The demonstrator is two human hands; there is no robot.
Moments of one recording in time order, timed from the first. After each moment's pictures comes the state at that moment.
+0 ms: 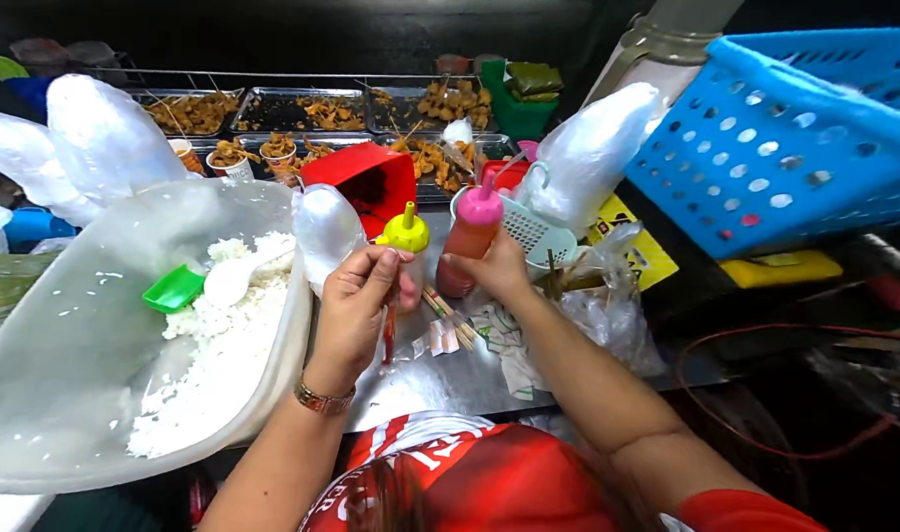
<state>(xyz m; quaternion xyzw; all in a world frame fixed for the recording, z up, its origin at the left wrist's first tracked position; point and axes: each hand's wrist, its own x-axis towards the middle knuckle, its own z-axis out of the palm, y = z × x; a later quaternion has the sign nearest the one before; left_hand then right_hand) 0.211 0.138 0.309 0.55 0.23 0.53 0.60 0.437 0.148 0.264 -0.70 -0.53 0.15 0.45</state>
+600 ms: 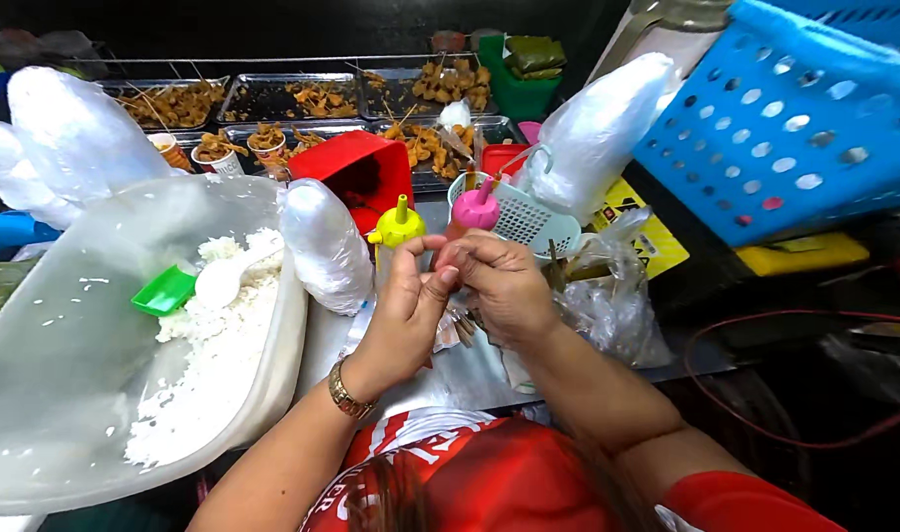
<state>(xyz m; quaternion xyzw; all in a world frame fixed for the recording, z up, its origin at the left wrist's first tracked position) 0.239 0.132 0.294 0.70 0.16 0.43 0.55 0.385 0.098 0.304 -0.36 -0.55 0.35 0.66</state>
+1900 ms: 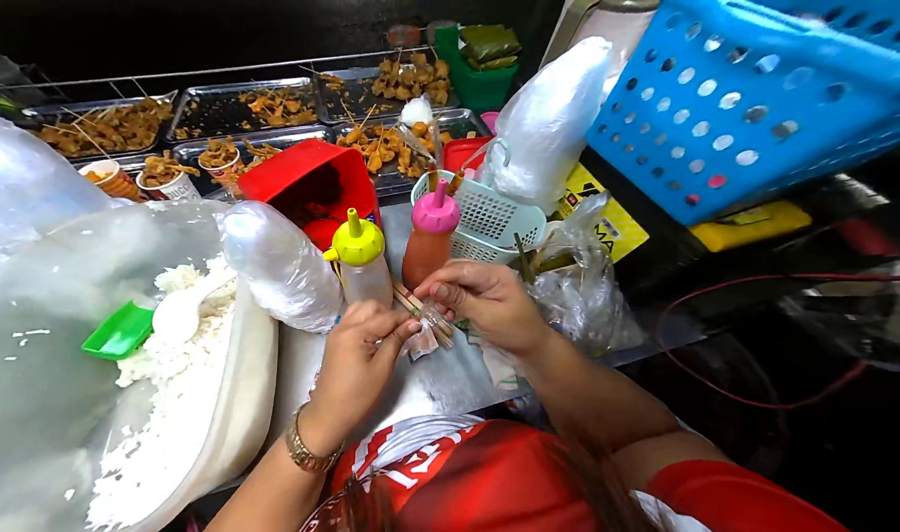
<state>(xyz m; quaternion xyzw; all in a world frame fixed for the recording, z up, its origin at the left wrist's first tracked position) 0.219 0.127 0.272 0.82 0.29 0.37 0.32 0.418 0.083 0.279 -0.37 -0.61 0.32 0.62</state>
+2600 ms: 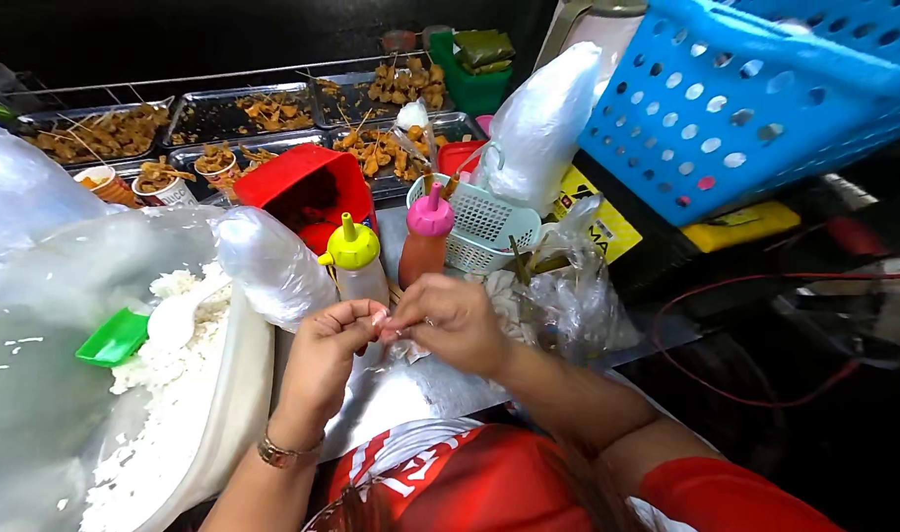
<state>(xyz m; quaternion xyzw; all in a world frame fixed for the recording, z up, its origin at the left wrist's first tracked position) 0.217 0.128 0.298 0.60 0.38 0.38 0.60 0.389 0.092 0.266 -0.34 -0.69 0.17 0.61</state>
